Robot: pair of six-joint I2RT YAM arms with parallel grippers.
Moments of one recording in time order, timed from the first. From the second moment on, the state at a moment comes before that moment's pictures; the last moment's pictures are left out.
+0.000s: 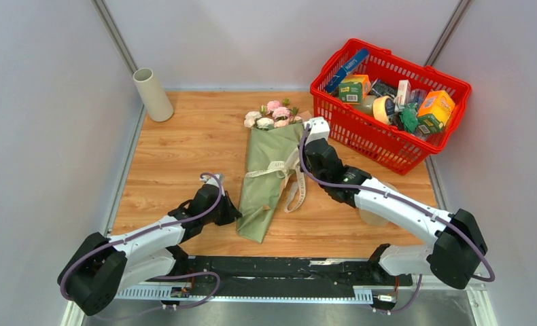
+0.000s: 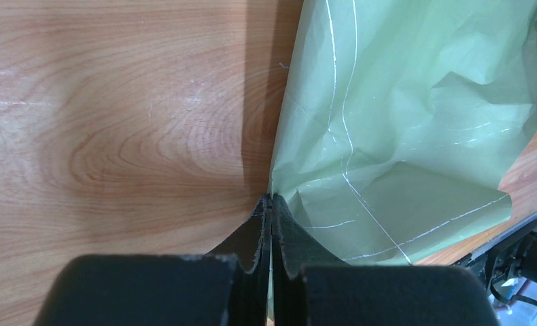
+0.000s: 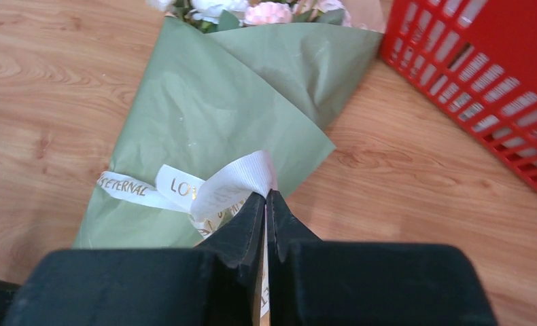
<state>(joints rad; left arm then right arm) -0.63 1.02 0.24 0.01 0.06 -0.83 0.80 1.28 0.92 -0.10 0.45 0.28</state>
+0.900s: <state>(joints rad) -0.66 1.02 0.24 0.02 0.06 -0.84 0.81 1.62 1.18 -0.18 -0.22 0.07</state>
